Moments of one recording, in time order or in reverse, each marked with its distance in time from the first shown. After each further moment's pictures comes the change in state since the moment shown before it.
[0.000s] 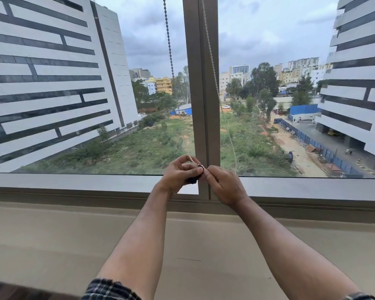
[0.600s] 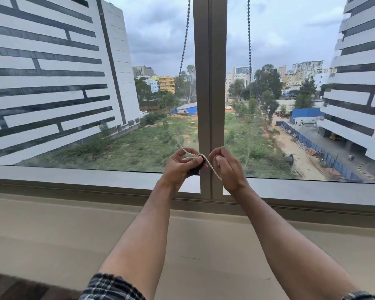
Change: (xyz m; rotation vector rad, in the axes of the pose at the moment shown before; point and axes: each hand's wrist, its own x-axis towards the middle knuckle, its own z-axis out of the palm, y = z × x) left_hand -0.003 0.010 0.005 -0.147 0.086 0.111; right_hand 0.027 -0.012 -0.012 0.404 0.114 0.192
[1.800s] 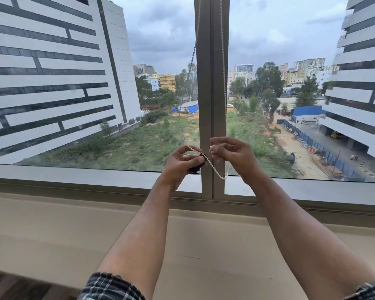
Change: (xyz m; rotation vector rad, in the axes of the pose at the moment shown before) left_hand 0.005 0.005 -0.001 0.088 -0.013 0.005; right_hand 0.032 -0.004 -0.025 0.369 -0.105 0.076
